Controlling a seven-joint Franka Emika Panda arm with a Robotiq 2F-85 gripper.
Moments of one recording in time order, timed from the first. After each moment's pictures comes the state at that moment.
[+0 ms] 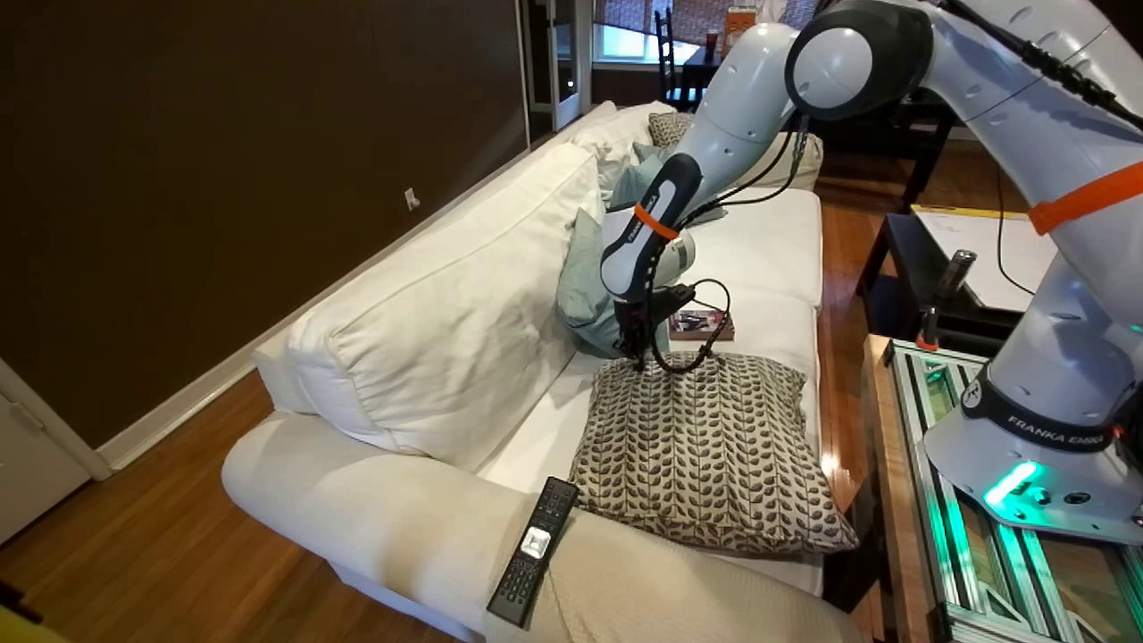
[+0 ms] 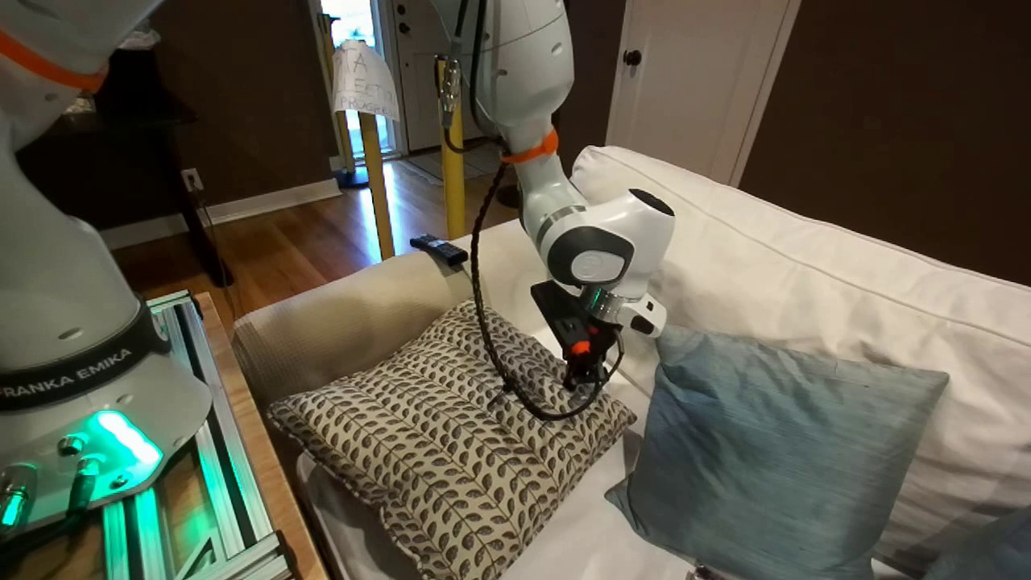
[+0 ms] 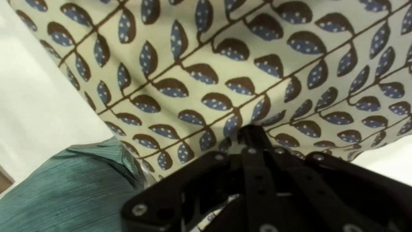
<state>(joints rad) -0.28 0.89 -0.04 -1.86 0.13 2.55 -0.10</state>
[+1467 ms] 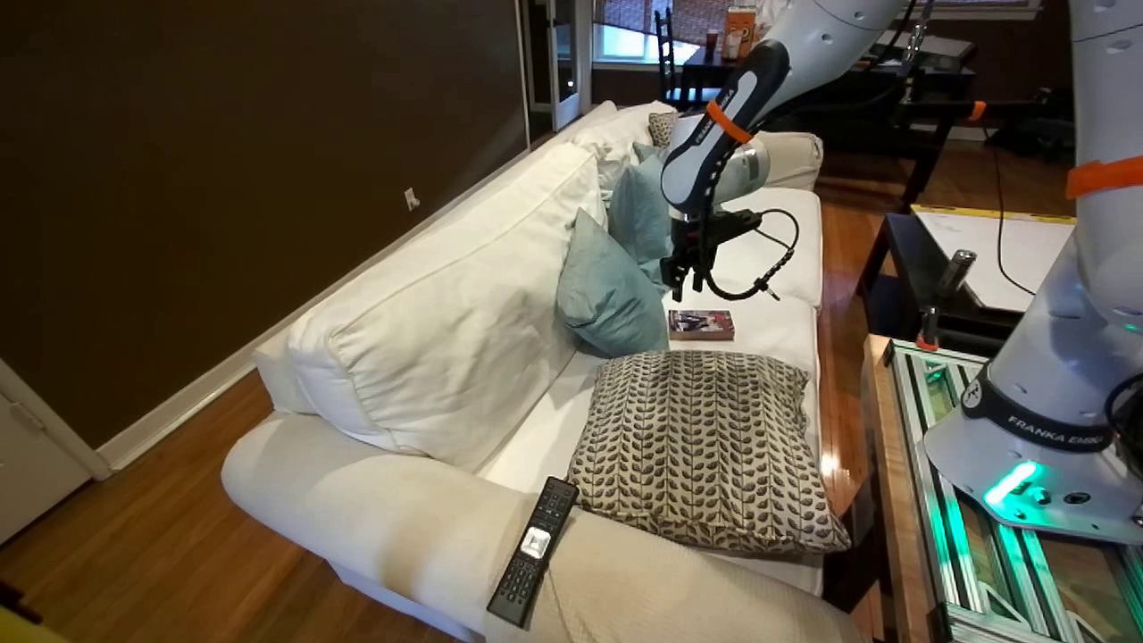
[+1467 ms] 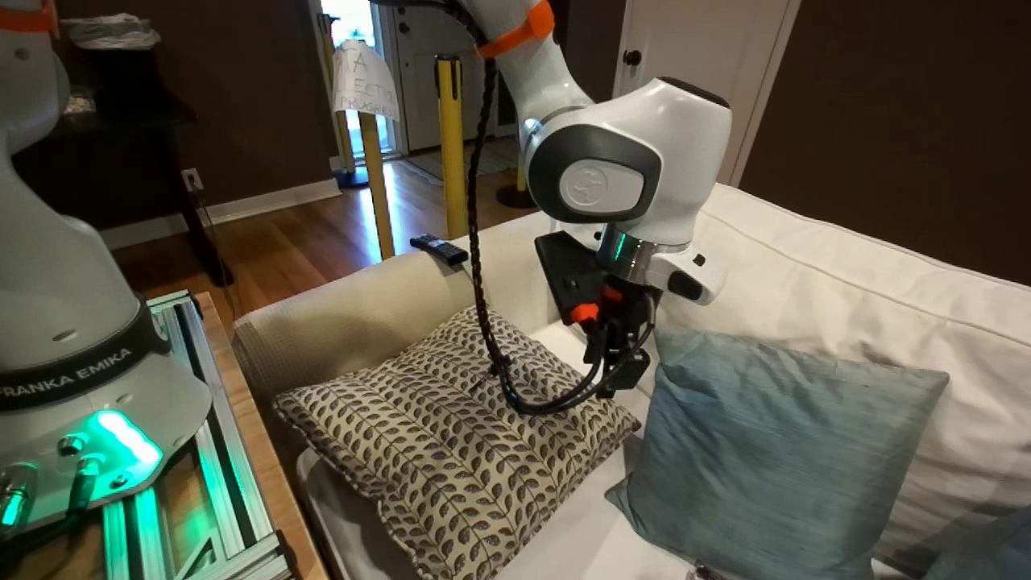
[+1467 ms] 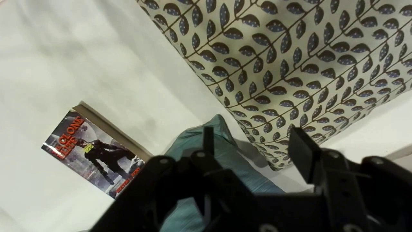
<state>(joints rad) -0.34 0.46 -0.18 -2.20 0.14 2.55 -0.10</state>
